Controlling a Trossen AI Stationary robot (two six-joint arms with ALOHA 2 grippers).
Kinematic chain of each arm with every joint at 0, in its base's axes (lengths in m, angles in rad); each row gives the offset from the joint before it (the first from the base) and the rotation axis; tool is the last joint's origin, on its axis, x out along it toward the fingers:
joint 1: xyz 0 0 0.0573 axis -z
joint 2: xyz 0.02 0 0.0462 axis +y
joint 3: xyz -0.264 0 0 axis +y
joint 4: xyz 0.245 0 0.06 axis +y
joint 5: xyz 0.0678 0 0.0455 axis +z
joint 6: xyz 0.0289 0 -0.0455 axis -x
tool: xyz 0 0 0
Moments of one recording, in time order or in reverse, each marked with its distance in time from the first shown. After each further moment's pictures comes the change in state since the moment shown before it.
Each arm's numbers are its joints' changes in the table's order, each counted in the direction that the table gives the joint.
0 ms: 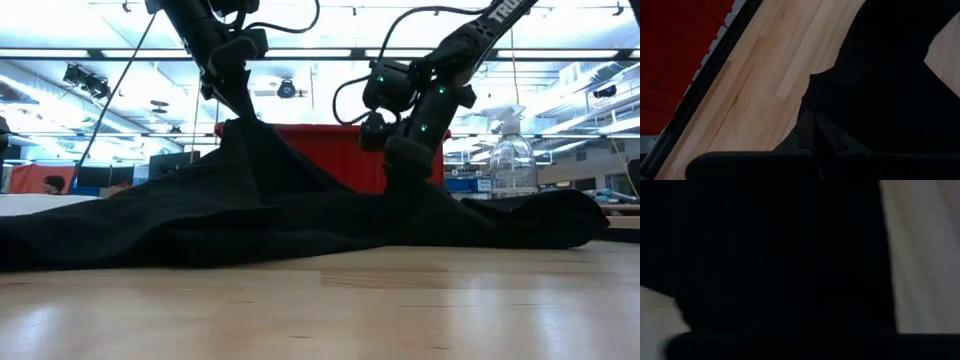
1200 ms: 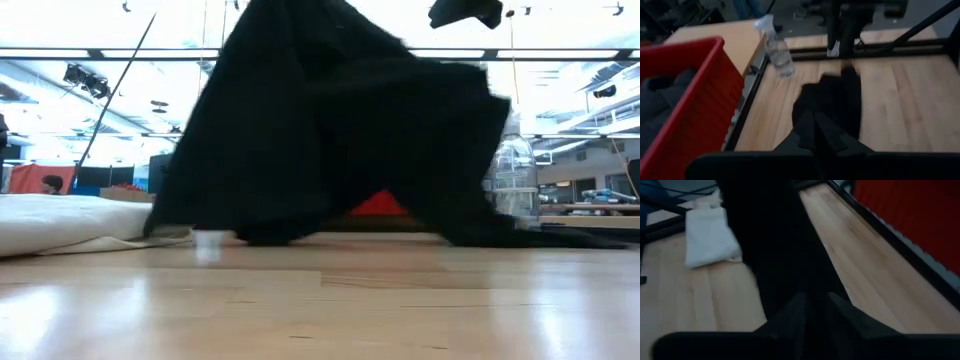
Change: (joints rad) left arm 0.306 -0.004 -0.563 0.151 0.064 -0.145; right arm -0.399 -0.629 -0.193 0.403 -0.480 -0.389
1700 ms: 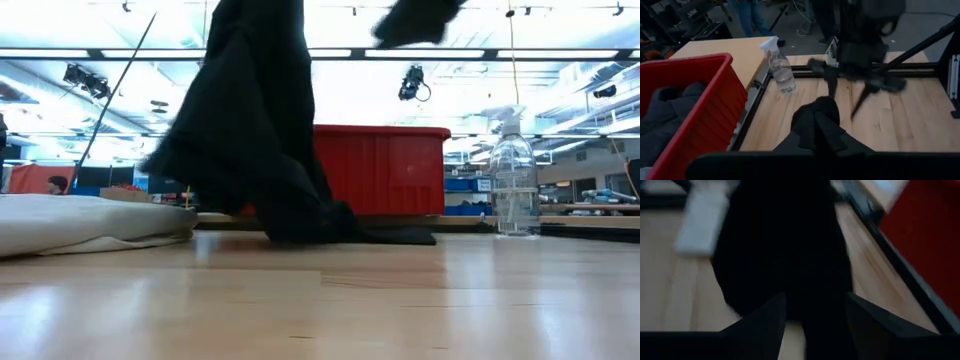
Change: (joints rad) left arm 0.046 0.000 -0.101 0.033 0.055 0.047; right arm -0.030 0.211 0.111 -0.437 -0.020 0.292
